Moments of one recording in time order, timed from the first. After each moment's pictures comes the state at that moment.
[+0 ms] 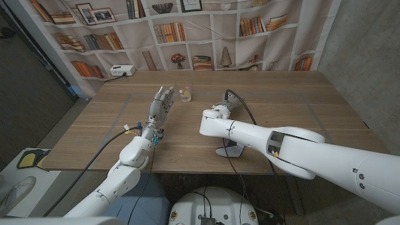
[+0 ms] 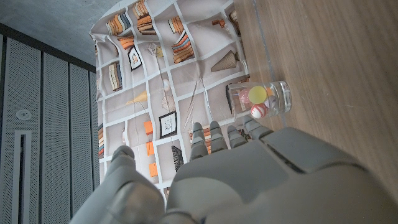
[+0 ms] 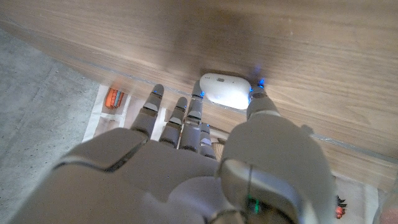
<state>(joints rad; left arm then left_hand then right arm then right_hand) 1.14 0.55 0.35 -1.57 -0.62 -0.48 -0.01 0.09 0.01 0.37 -0.12 0.19 0.15 -0.08 0.18 0.18 0.07 0.01 0.22 0.19 -0.07 0.01 0.18 0.18 0.01 0.04 0.19 0.17 -0.28 -0.06 -1.25 -1.12 -0.14 -1.32 -0.48 0.93 0.16 0.21 -0.13 0.24 0.03 -0.02 0.22 0.20 0.61 0.00 0.31 0.32 0.22 -0.01 0.28 0.20 0.28 0.21 0.19 0.17</state>
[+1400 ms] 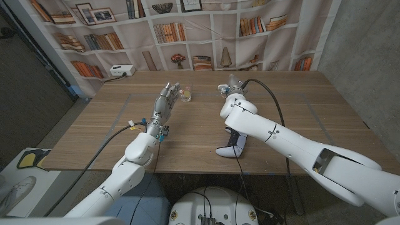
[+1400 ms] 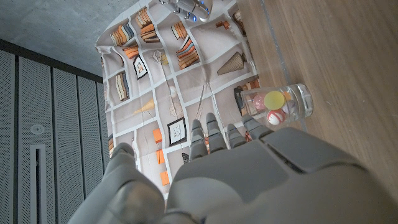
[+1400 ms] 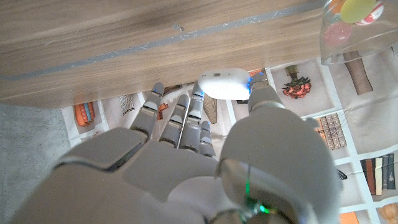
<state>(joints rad) 1.13 0.53 0.37 -1.62 -0.50 -0.47 0.10 0.14 0.03 0.39 -0.15 0.19 0.21 -0.08 0.20 0.18 0.21 -0.06 0.26 0.19 -0.03 -0.02 0.19 0.17 0.03 0.03 0.19 0.17 -0.50 -0.40 -0.94 -1.91 -0.07 -1.21 -0.51 0.98 0.11 0.27 -0.18 0.26 0.05 -0.02 0.22 0.20 0.63 0.02 0.33 0.32 0.26 -0.02 0.30 0.20 0.29 0.21 0.19 0.17</state>
